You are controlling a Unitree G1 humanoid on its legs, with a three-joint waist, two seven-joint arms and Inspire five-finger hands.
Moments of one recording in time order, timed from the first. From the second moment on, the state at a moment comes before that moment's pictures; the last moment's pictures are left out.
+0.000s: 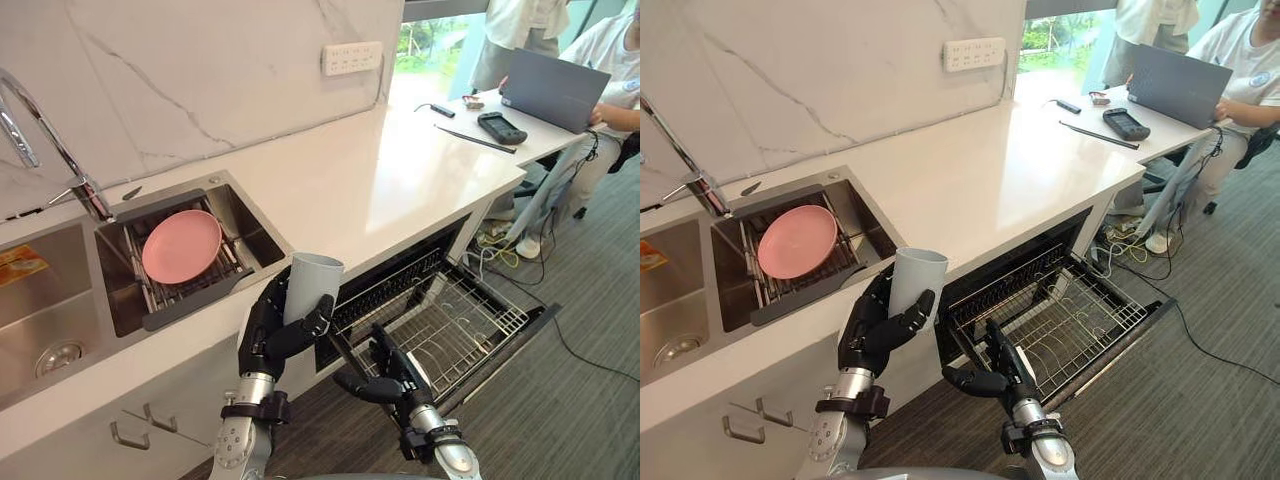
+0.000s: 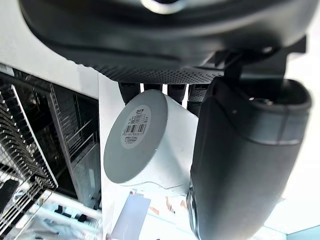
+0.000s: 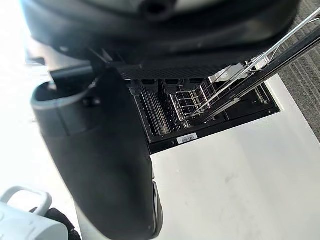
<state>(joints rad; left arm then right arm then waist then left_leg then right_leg) 0.32 0.08 -0.34 0.01 -0.39 -0.43 0.01 0.29 -0.07 0.16 0.38 0.20 -0.27 0.17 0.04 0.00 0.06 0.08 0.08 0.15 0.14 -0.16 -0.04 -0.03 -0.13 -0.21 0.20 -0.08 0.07</state>
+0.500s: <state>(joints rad) 0.30 0.08 -0.30 -0.11 -0.34 -0.45 0.07 0.41 -0.04 0.12 0.07 0.32 -0.32 0.10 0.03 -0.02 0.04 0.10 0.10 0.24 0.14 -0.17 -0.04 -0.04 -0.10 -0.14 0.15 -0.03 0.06</state>
